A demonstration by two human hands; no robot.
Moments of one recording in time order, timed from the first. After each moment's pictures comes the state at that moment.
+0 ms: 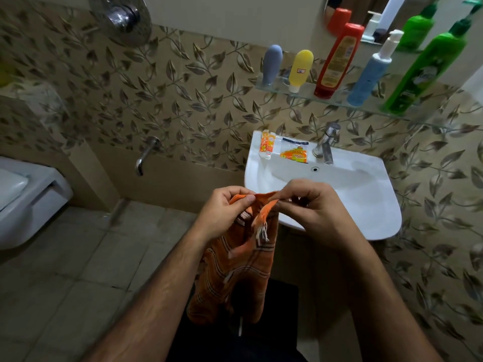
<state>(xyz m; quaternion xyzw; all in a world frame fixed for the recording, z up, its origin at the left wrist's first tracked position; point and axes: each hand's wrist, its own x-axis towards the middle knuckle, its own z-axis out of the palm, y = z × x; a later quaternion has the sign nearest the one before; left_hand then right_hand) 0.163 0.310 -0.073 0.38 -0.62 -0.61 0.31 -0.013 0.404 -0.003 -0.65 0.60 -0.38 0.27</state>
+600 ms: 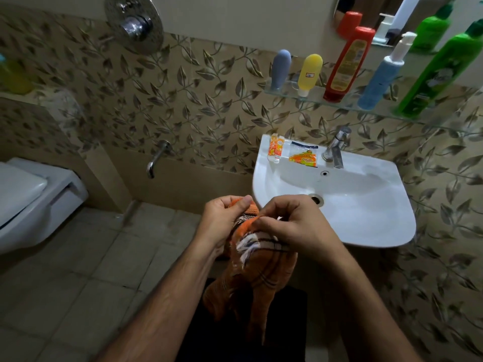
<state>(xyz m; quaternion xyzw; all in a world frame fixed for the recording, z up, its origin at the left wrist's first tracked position) 0.162 0.324 -0.067 0.44 -0.38 -0.72 0.38 0.024 0.400 -0.008 -0.58 0.61 -0.39 0.37</state>
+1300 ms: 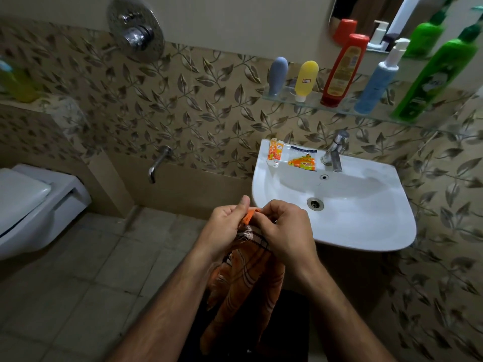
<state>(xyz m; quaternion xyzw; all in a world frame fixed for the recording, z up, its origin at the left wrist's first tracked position) 0.161 0.338 -0.058 0.39 -0.45 -0.73 0.33 0.039 0.390 -0.038 -0.52 0.75 -0.37 0.19</state>
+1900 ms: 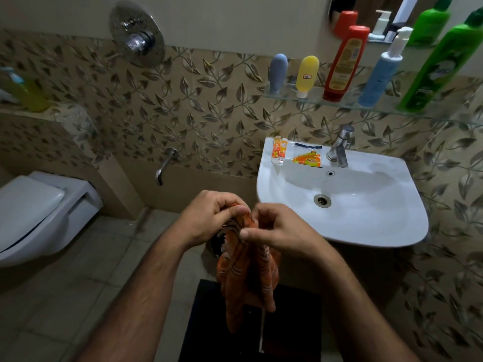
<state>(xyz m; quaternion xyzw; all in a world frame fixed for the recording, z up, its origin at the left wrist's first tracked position) 0.203 0.306 -0.033 0.33 -0.82 -0.41 0.23 0.017 0.382 -0.039 -0.62 0.59 -0.30 0.44</state>
